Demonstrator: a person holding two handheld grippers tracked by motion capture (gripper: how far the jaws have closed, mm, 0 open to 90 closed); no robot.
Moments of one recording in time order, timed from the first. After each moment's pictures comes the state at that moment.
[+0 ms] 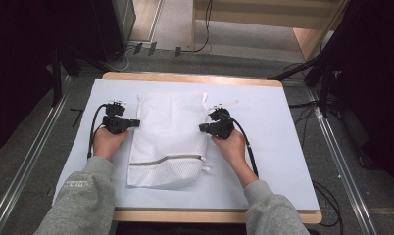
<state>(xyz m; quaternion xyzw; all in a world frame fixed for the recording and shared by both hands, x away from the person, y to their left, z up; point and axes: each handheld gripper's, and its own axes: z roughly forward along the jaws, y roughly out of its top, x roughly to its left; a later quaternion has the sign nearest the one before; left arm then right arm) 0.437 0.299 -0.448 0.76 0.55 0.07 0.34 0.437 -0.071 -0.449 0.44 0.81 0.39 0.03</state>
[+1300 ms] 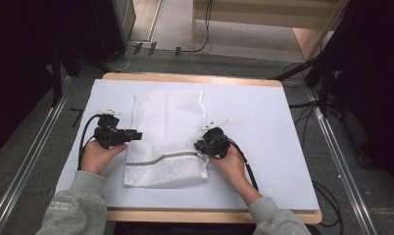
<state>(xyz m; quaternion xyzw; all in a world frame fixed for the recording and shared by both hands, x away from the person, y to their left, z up) 0.373 0.293 -0.419 0.77 0.50 0.03 0.39 0.383 -0.058 -0.467 0.38 0.85 0.36 0.07</state>
